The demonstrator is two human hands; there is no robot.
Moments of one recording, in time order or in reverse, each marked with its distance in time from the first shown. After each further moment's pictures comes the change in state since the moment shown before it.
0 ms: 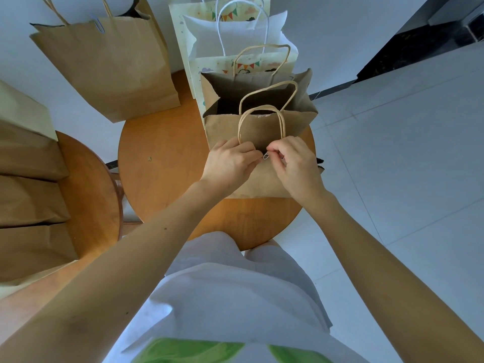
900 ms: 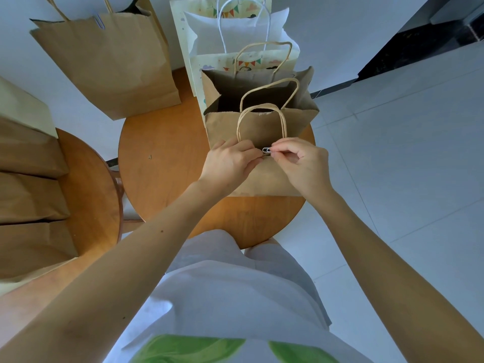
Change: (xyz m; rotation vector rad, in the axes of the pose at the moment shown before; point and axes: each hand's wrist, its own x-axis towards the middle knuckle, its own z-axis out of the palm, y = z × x) left_hand -0.003 0.001 -0.003 -0.055 -0.063 -0.041; right_hand -0.001 -0.002 -0.015 0.241 -0.047 0.224
